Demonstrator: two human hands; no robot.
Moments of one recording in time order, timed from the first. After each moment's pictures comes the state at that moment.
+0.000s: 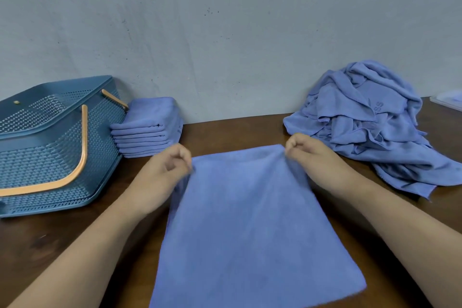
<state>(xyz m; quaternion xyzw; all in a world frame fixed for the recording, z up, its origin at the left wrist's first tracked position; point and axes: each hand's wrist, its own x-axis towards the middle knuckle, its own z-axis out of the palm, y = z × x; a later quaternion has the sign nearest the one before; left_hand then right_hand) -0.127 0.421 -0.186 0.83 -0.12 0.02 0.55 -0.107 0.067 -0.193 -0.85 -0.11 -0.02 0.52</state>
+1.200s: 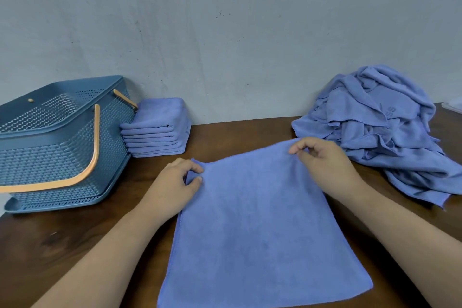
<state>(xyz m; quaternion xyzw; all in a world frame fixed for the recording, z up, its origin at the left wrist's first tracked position) -0.105 0.434 -0.233 0.94 -0.09 0.10 0.33 -0.093 0.075 -0.210 -0.85 -0.06 -0.15 0.50</state>
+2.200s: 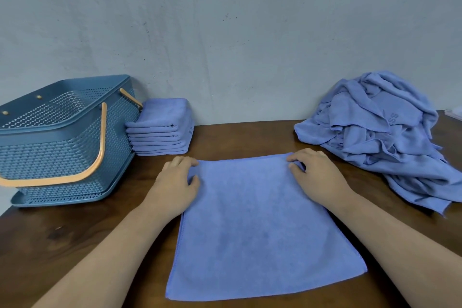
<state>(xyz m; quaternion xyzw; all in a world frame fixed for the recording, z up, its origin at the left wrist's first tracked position) -0.103 0.434 -0.236 0.96 -0.04 0.11 0.25 -0.067 0.072 -0.250 -0.94 -0.11 -0.16 0.27</state>
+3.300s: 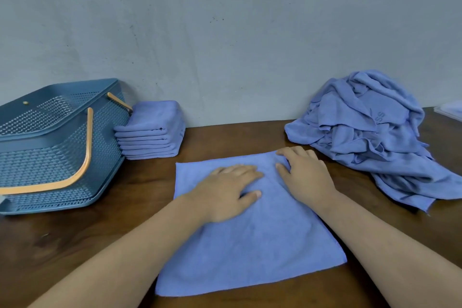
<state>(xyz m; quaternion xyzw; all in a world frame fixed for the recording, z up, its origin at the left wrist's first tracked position) -0.095 0.325 -0.227 0.95 -0.29 -0.02 0.10 -0.066 0.079 -0.253 -0.97 -0.06 -0.17 0.17</state>
